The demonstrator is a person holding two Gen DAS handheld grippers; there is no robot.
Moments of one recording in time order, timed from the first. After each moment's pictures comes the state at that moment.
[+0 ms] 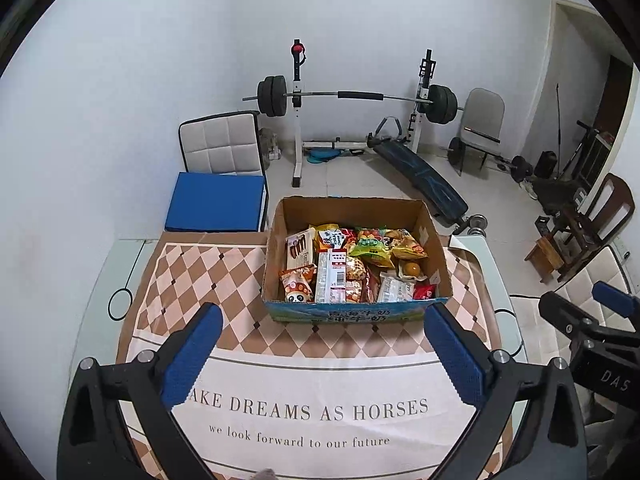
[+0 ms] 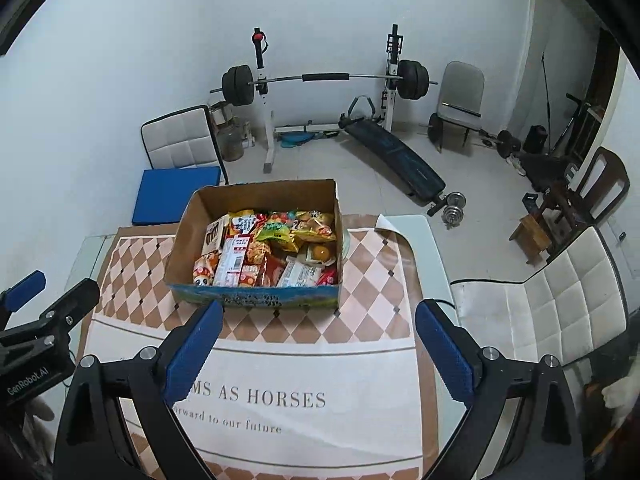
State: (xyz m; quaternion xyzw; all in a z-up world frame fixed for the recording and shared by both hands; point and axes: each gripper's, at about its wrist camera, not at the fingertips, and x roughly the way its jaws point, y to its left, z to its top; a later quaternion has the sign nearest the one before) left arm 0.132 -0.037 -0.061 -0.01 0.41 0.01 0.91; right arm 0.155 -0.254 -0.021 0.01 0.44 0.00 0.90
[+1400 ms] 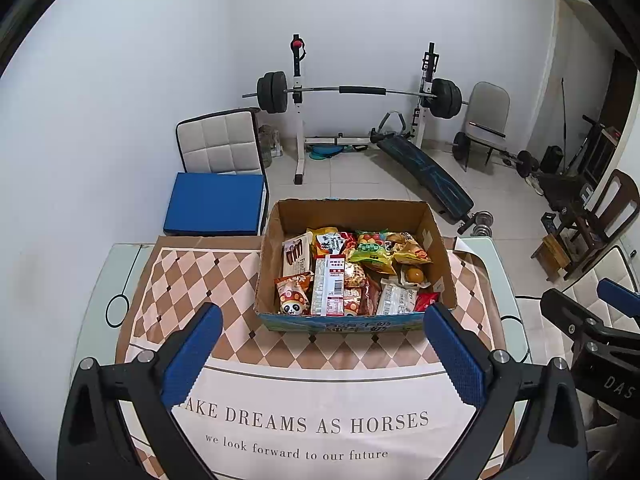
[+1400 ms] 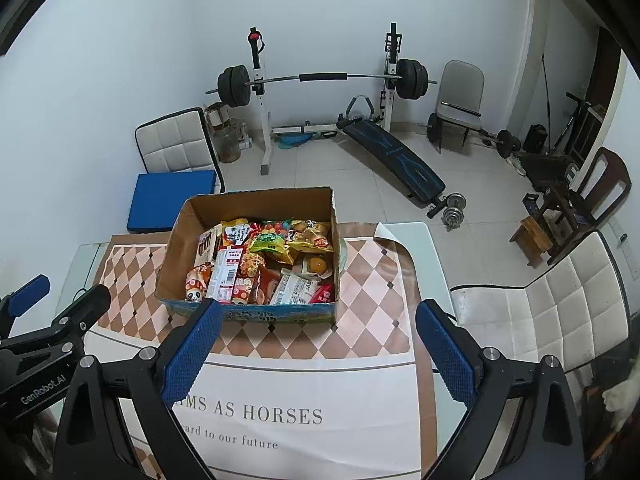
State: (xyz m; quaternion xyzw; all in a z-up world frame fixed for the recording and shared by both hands) left arm 0.162 -0.048 -0.073 0.00 0.41 0.02 0.91; right arm 0.190 -0.259 -0.029 0.01 0.45 0.00 0.89
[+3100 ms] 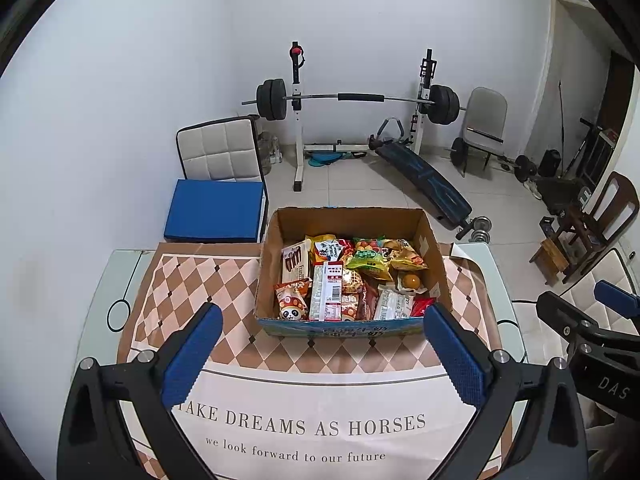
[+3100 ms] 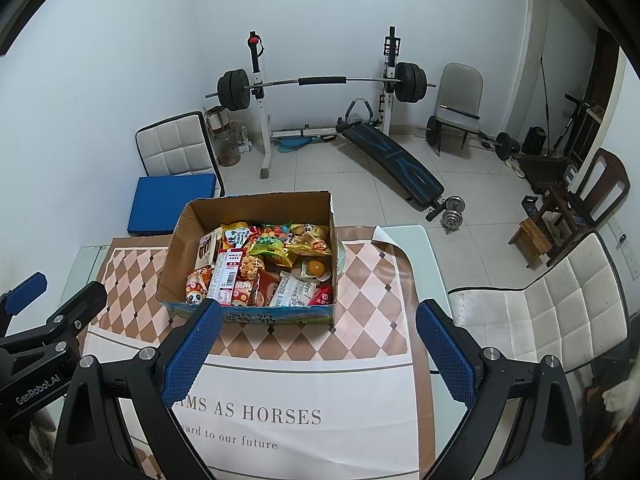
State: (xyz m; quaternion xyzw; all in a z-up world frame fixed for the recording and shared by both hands) left arm 0.164 -0.052 -0.071 0.01 0.41 0.01 0.91; right arm 0.183 -0.261 -0.025 0.01 0.44 0.00 0.90
